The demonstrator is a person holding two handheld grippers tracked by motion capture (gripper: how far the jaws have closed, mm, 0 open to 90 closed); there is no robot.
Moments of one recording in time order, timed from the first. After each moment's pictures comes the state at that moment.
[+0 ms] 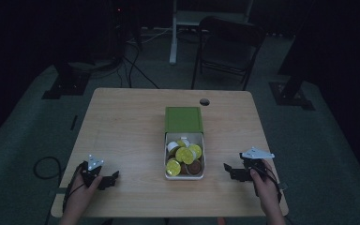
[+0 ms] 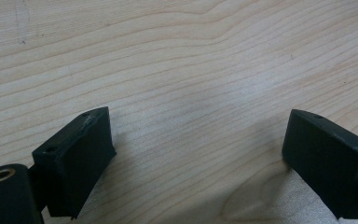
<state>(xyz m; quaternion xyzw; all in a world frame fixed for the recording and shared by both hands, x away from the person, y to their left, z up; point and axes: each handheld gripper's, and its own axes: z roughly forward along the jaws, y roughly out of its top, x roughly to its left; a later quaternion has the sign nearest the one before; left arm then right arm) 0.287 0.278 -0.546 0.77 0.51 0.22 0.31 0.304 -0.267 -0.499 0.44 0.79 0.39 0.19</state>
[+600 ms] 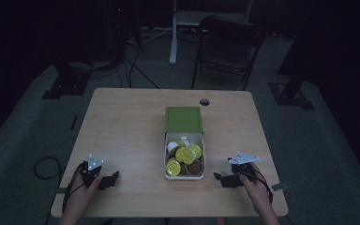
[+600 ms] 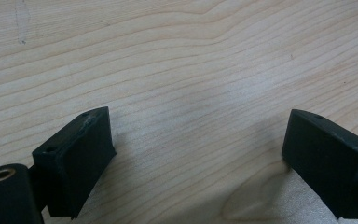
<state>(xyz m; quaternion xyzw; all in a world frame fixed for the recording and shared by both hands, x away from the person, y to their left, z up) 0.287 0.278 -0.546 0.77 0.51 0.22 0.31 0.301 -0.239 -0.514 0.37 0.84 0.37 0.16</state>
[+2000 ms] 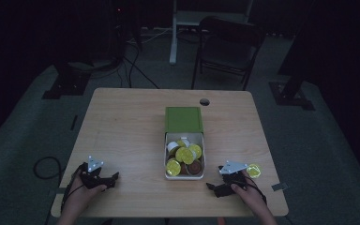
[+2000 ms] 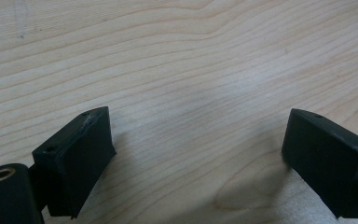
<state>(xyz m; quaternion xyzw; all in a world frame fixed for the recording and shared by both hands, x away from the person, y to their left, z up) 0.282 0.277 -0.546 0.77 0.51 0.21 0.31 0.293 -0.220 -0.550 0.31 0.87 0.37 0.13</state>
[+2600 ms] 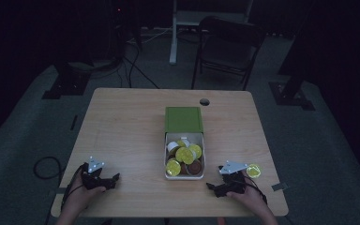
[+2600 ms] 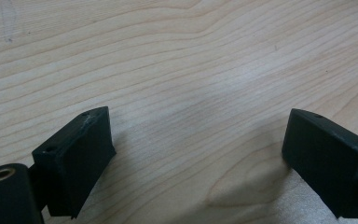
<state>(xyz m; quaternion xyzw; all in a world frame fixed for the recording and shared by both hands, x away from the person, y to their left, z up) 0.281 0.276 -0.546 0.78 0.50 0.21 0.31 0.293 -0.220 -0.550 0.31 0.87 0.37 0.13</state>
